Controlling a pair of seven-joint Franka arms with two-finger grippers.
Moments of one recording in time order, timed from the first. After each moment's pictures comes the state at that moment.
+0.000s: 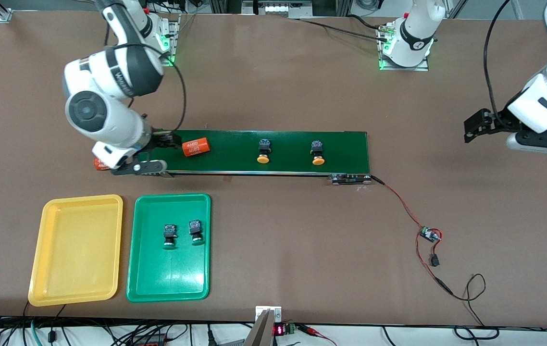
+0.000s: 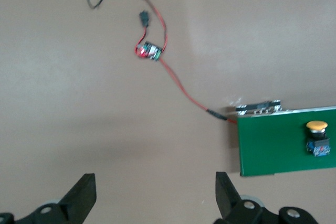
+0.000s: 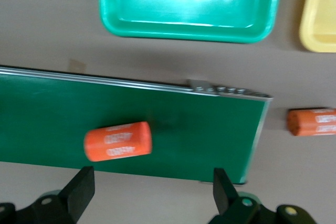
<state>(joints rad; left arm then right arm) -0.04 0.03 0.00 -1.66 0.00 1.69 0.03 0.20 0.26 0.20 -1.83 0.00 1.89 0.30</state>
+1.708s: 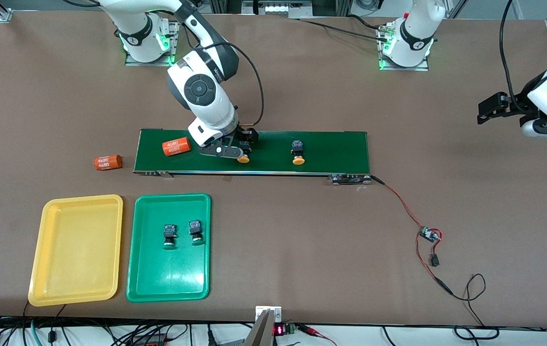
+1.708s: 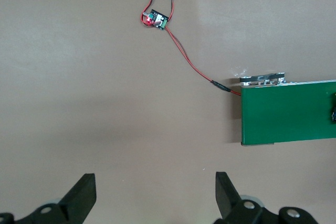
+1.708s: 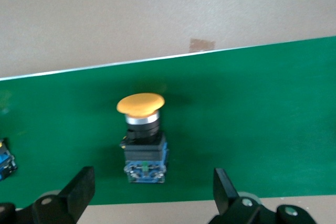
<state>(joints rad) -0.04 0.02 0.01 -1.61 0.00 1.54 0.04 0.41 0.41 0.30 -1.92 0.01 2.31 0.81</state>
